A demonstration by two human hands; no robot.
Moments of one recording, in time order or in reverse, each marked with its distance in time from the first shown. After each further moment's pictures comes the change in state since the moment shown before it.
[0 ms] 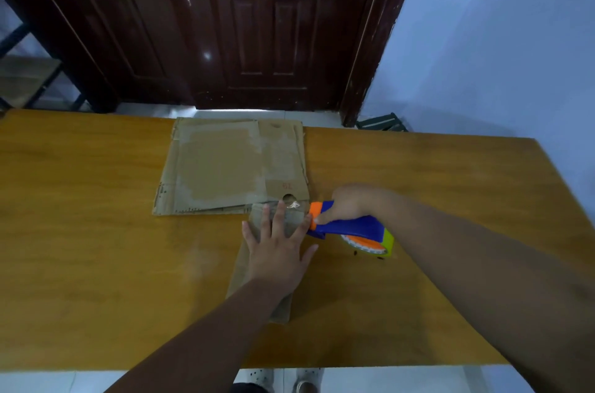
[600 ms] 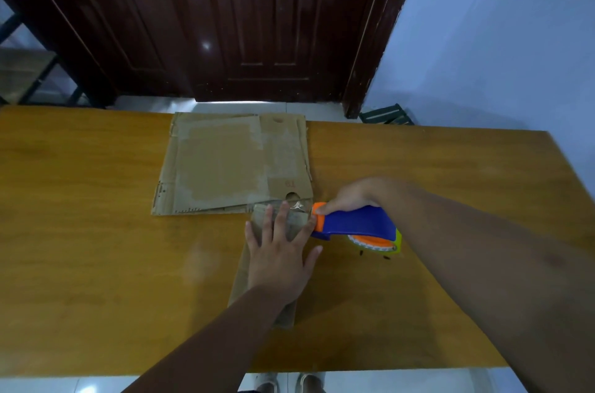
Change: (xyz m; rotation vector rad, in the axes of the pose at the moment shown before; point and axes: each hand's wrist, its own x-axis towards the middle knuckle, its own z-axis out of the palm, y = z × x) left_hand 0.000 -0.004 0.001 -0.016 0.044 0.002; right_hand 0.027 0.004 -0.012 0.226 -0.321 0.071
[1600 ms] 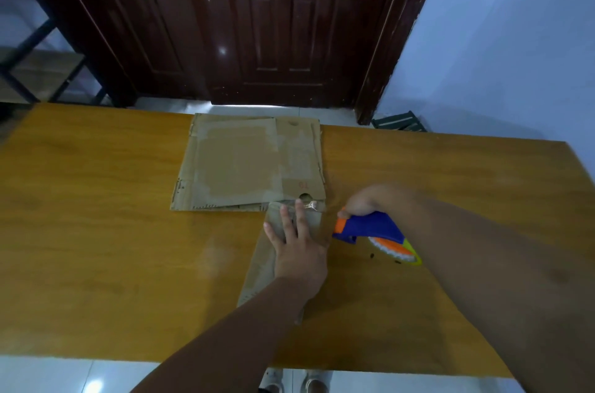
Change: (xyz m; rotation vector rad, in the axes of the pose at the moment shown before) left_hand 0.008 0.024 -0.003 0.179 -0.243 -0.027; right_hand -0.009 -0.012 0.010 -0.172 0.037 0.067
